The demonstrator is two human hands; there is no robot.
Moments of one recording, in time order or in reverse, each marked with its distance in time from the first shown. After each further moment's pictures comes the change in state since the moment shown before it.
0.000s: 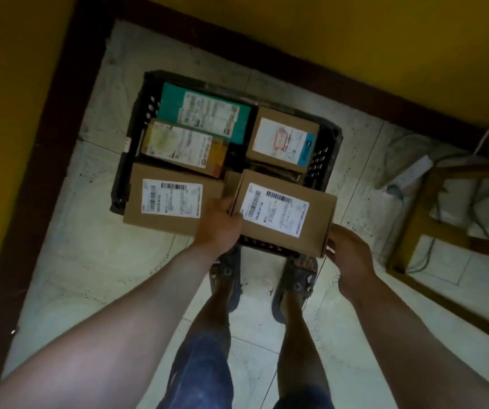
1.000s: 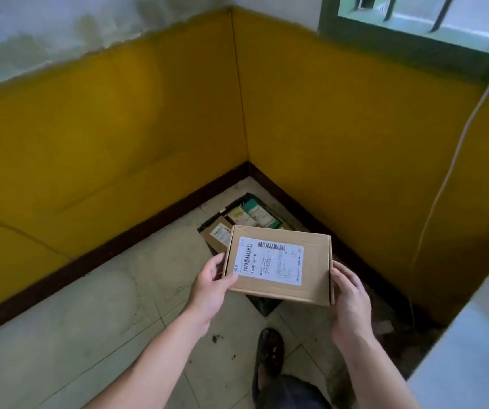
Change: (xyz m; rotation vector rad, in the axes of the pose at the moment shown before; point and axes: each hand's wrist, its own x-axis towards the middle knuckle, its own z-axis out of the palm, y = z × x) left_hand -0.453 0.111 0.128 -0.830 0.639 0.187; right_hand -0.253 -0.084 -0.302 0.150 -0.559 -0.551
